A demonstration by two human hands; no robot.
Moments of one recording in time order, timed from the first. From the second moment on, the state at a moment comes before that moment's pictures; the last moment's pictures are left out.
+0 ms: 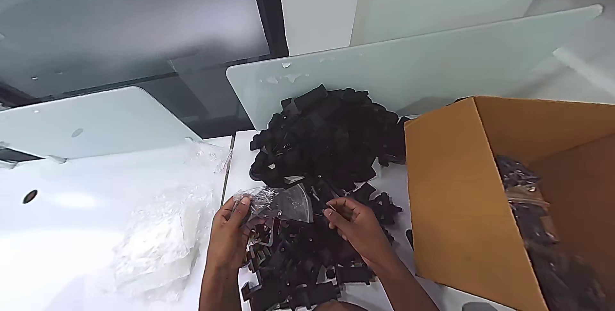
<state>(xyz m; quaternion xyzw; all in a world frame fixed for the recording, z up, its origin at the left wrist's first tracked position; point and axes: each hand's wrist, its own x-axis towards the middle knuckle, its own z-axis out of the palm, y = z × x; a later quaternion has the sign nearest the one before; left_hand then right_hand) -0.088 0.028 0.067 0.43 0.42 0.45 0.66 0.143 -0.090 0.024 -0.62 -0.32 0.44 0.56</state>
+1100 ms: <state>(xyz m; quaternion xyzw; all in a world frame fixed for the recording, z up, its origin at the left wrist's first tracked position) -0.100 0.028 0.047 0.32 0.43 0.50 0.68 0.105 -0.048 0.024 -0.72 -0.58 0.12 0.37</state>
